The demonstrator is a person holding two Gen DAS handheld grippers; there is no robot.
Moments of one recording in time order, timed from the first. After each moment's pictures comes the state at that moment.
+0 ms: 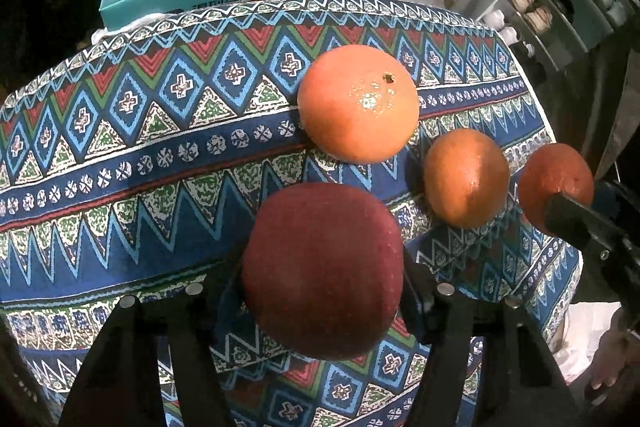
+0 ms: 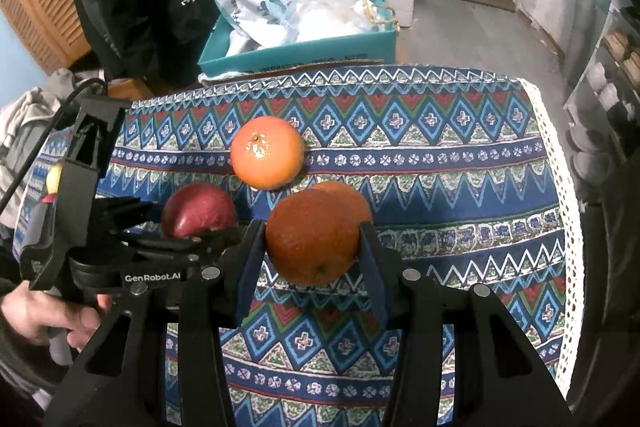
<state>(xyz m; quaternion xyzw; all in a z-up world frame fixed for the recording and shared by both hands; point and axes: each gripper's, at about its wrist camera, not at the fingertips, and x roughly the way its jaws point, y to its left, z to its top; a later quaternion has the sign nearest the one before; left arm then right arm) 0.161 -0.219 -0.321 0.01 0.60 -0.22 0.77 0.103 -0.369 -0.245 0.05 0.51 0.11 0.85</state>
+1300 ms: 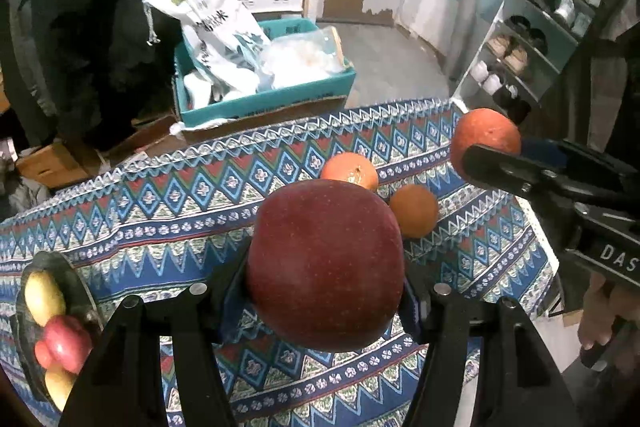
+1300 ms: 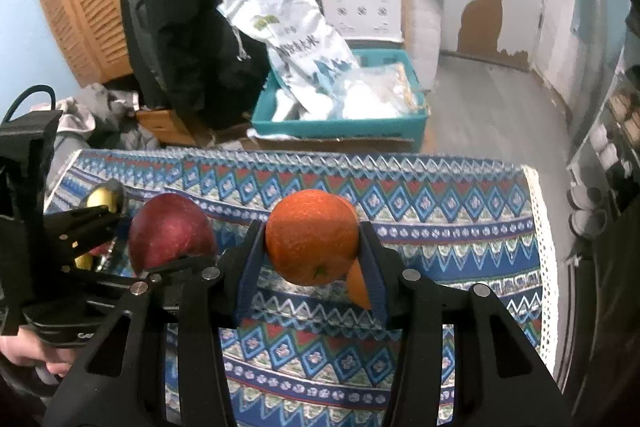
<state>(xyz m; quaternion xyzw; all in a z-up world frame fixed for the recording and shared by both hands) 0.105 -0.169 -0.184 0.03 0.48 -0.21 0.85 0.089 -0.325 -0.154 0.03 0.42 0.14 0.90</state>
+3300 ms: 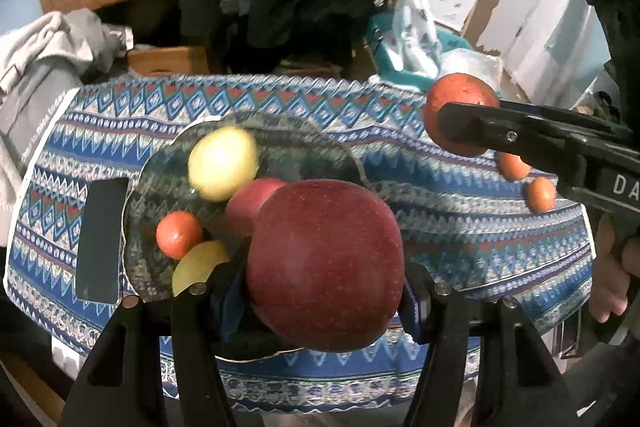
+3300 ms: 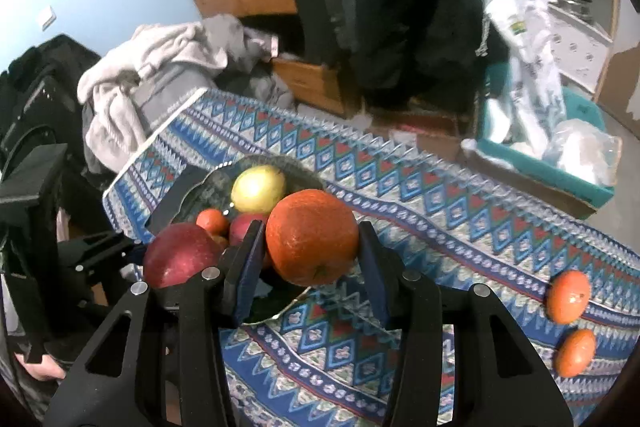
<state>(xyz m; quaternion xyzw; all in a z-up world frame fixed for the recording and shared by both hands) 0.039 0.090 -0.218 -0.06 0.50 -0.04 0.86 0.100 -0.049 -0.167 -0.04 0.45 0.35 0.82</state>
